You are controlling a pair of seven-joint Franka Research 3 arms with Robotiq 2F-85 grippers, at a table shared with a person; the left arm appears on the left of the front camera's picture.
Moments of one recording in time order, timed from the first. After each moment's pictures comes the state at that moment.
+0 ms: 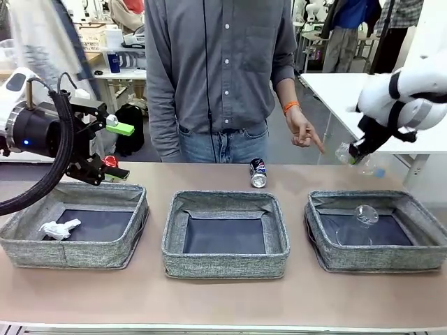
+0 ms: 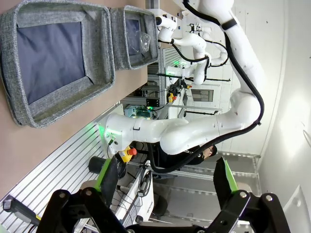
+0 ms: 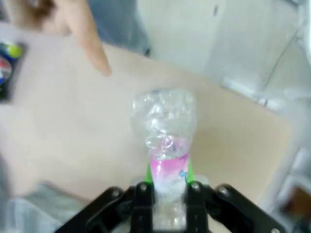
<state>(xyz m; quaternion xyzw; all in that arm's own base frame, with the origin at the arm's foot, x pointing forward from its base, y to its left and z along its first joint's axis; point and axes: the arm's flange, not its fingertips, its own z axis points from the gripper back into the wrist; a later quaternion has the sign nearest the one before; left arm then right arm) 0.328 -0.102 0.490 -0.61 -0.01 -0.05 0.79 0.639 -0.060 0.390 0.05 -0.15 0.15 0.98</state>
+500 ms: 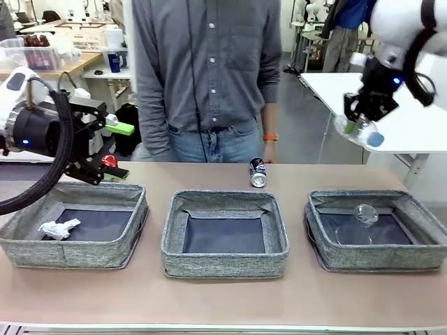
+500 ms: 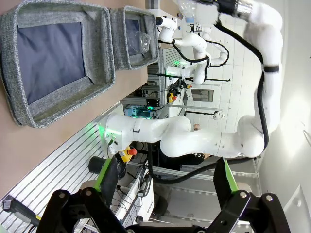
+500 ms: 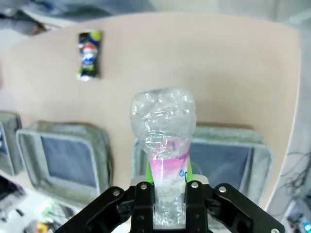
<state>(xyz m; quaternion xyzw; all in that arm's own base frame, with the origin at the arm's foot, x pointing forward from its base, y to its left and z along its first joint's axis) 0.328 -0.102 0.490 -0.61 -0.01 -0.05 0.79 0.533 0.048 0.542 0.07 -0.08 0.01 0.99</state>
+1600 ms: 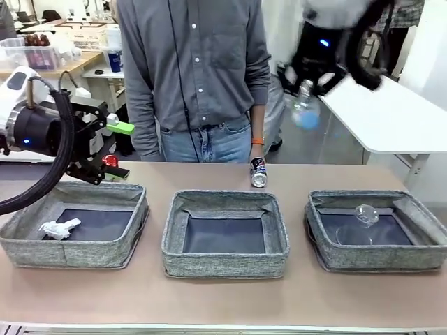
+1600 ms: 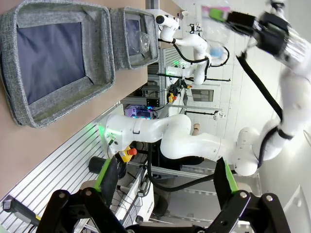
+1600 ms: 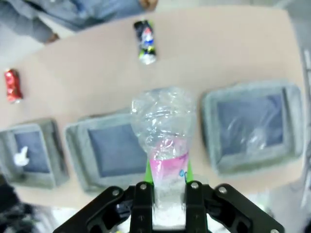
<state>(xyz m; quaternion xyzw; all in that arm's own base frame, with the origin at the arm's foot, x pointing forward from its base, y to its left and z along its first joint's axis) 0.328 -0.103 0.490 -0.61 -0.01 -0.05 0.79 0.424 0.254 0.640 0.01 -0.14 -0.10 0.99</state>
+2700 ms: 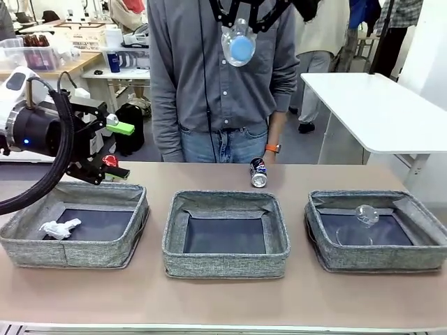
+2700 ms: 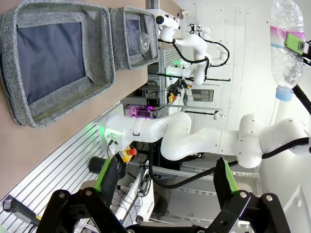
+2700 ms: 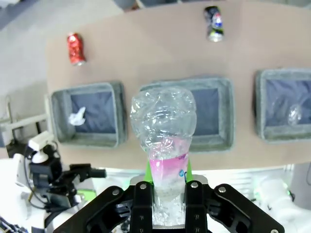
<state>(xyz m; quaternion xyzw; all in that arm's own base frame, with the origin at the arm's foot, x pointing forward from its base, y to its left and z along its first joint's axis) 0.328 -0.103 0.490 -0.61 -0.01 -0.05 0.79 0.401 0.349 0.749 0.09 -0.10 -0.06 0.99</state>
